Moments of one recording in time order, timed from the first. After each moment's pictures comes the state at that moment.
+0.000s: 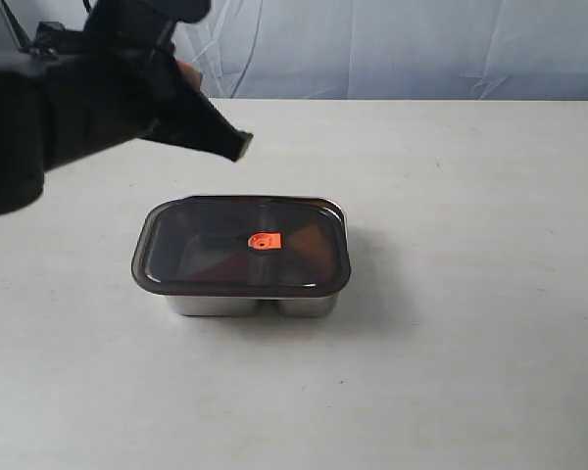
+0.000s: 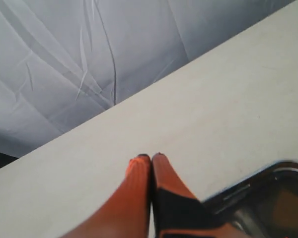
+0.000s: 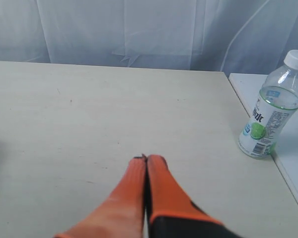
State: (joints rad) left arm -0.67 1.41 -0.94 -1.74 -0.52 1.84; right arm 0.70 0.03 -0.58 -0.77 1.22 0.55
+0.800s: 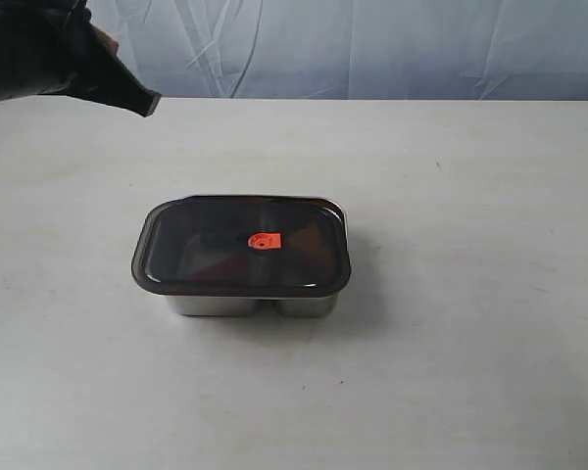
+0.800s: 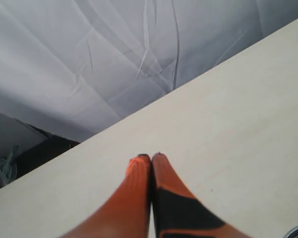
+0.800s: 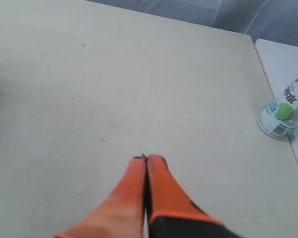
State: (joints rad) left arm -0.29 1.49 -0.99 -1.72 -0.30 2.04; right arm 0.70 0.32 -0.58 -0.69 1.18 0.55
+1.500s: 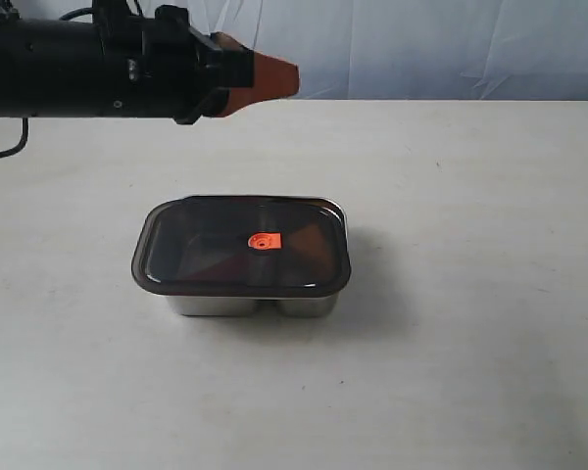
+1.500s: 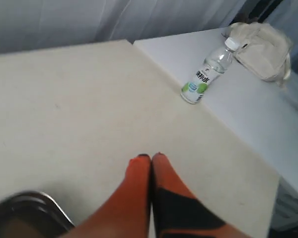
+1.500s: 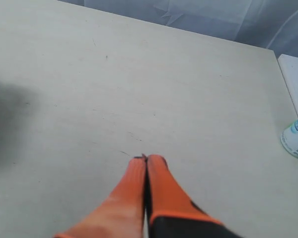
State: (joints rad) left arm -0.29 1.50 -0.98 -1.68 0.69 1.35; right arm 0.70 0.36 -0.58 -0.67 1.08 0.55
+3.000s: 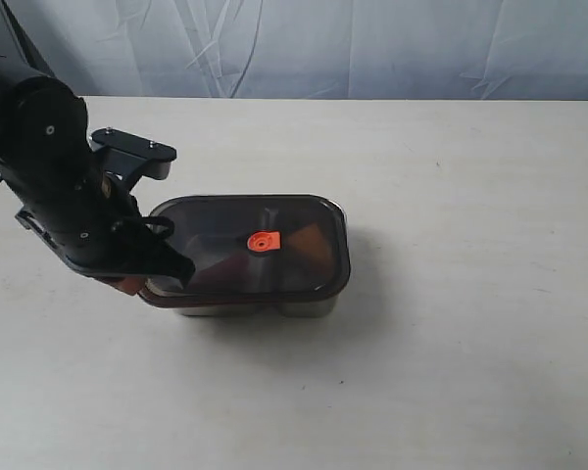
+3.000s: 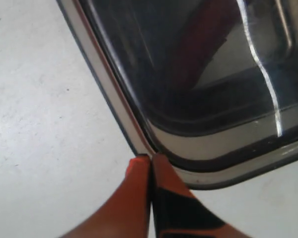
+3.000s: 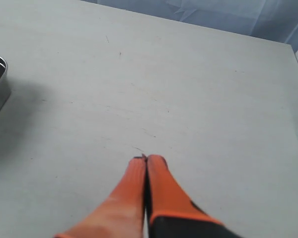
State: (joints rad) left arm -0.40 1.62 -0.98 0.03 0.84 -0.17; right arm 0.70 0.36 -0.58 -0.62 1.07 0.55
